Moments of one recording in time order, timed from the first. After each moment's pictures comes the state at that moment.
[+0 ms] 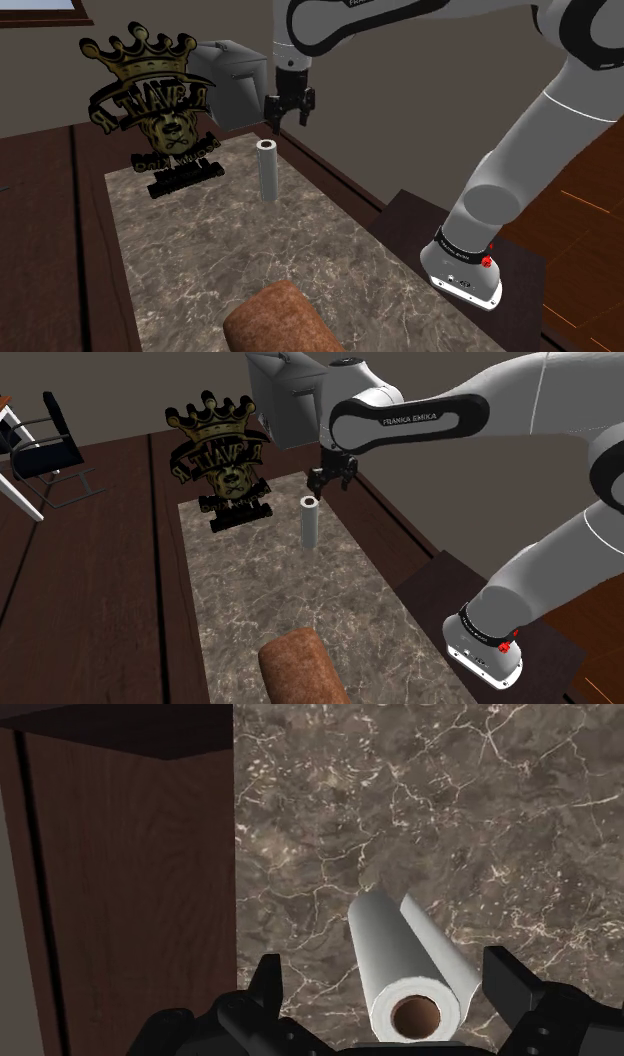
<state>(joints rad) -0.03 -0.16 0.35 -2.06 0.08 1.94 0.39</state>
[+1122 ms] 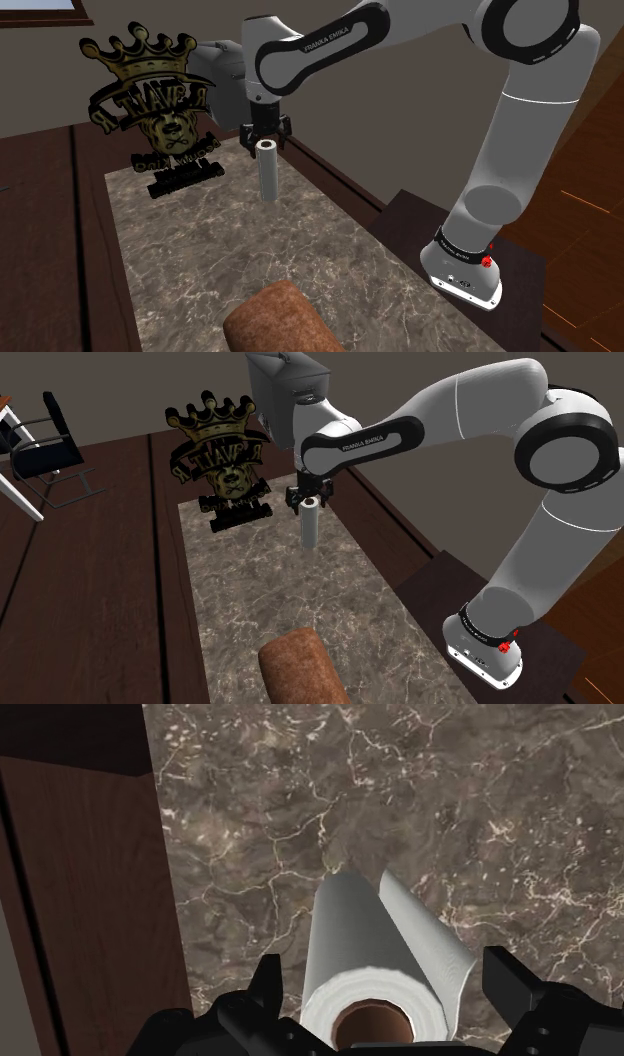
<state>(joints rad) -0.01 0.14 0.38 -1.94 -0.02 2.06 0.62</state>
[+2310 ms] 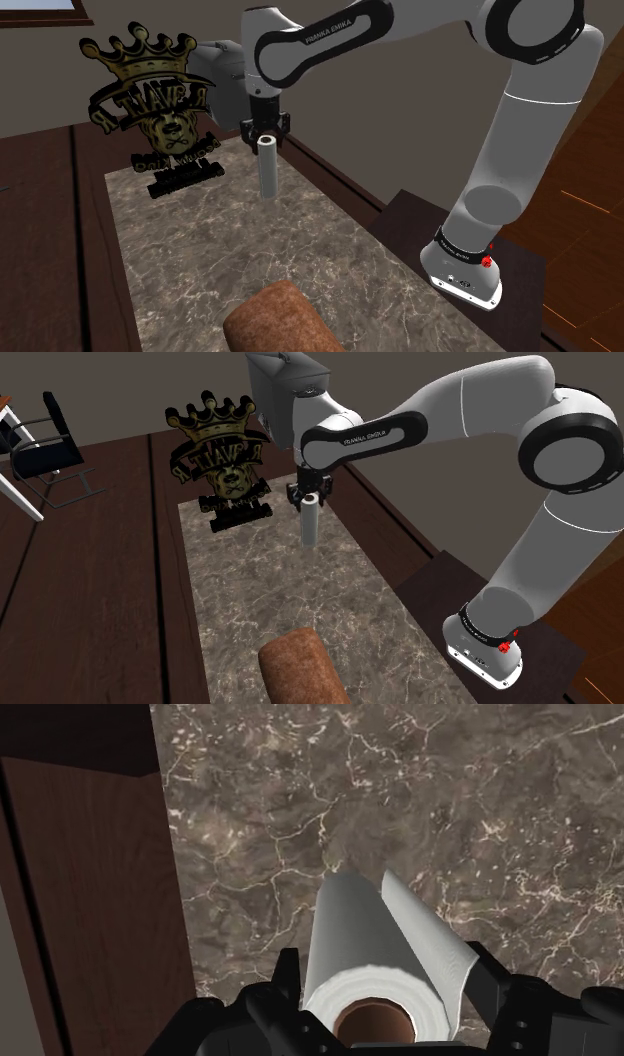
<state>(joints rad) -0.01 0.13 0.38 -1.91 -0.02 2.02 0.61</state>
